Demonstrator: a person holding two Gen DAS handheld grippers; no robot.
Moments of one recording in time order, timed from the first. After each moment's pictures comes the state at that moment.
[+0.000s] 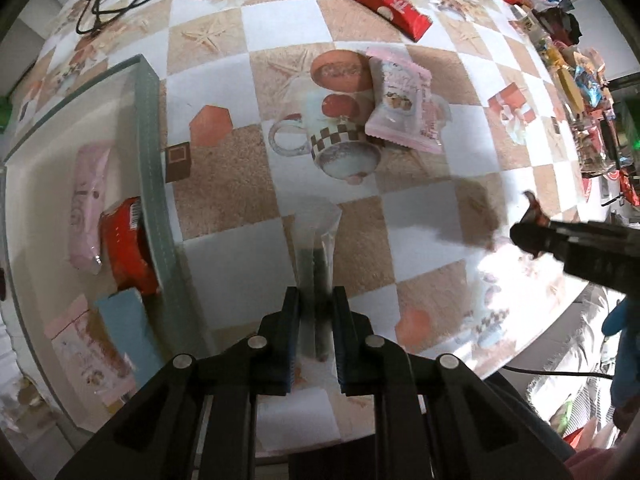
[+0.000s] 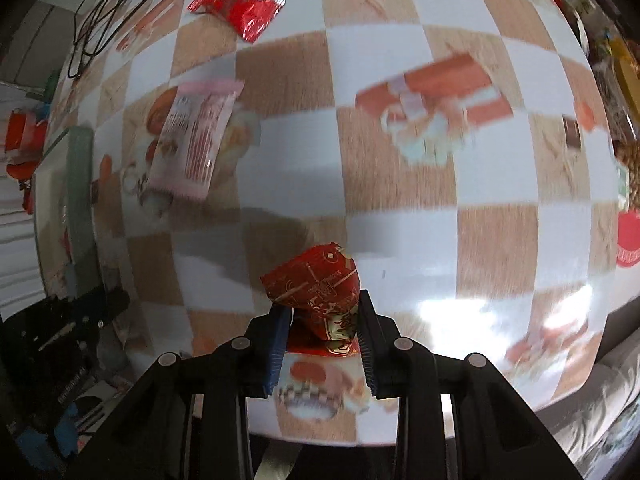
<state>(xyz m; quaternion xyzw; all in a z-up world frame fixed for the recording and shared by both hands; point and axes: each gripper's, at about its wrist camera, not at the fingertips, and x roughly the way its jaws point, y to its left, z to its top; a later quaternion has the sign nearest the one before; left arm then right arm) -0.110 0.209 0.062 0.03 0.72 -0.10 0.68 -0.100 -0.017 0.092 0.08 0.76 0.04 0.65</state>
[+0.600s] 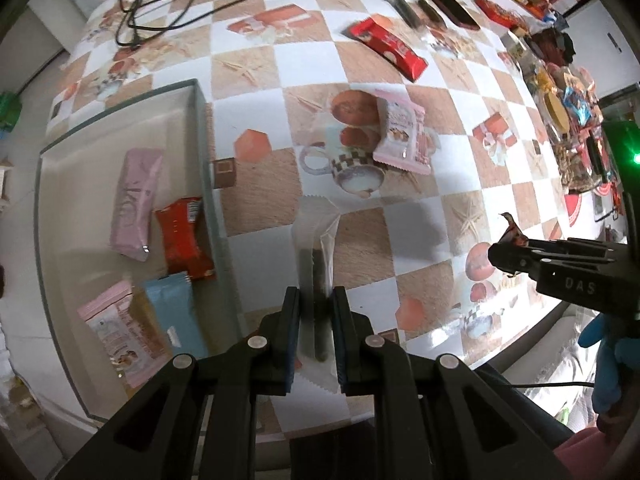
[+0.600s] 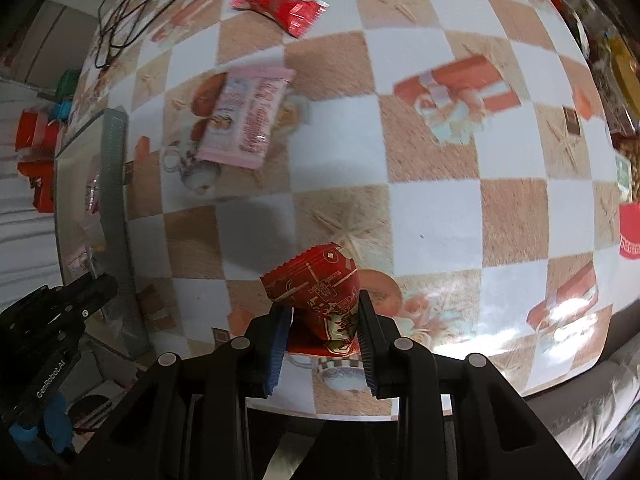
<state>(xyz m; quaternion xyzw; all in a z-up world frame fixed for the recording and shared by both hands) -0.114 0.244 0.112 0.01 0.69 -0.09 0.71 -0.115 0.043 0.103 0.08 0.74 0.06 0.66</state>
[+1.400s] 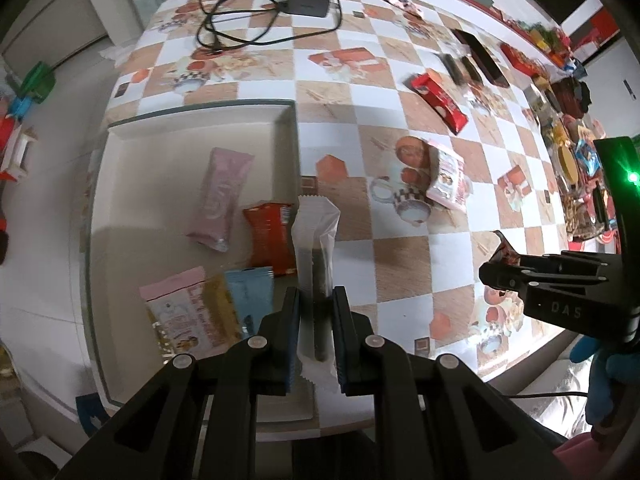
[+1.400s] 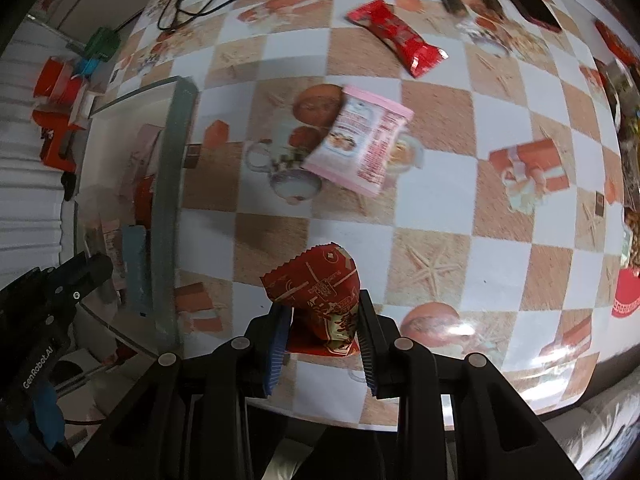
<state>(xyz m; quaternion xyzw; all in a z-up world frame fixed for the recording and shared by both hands) -0.126 0.316 0.143 -0.04 0.65 -0.04 0.75 -0.098 0.116 0.116 0.01 0.73 0.12 0.68</state>
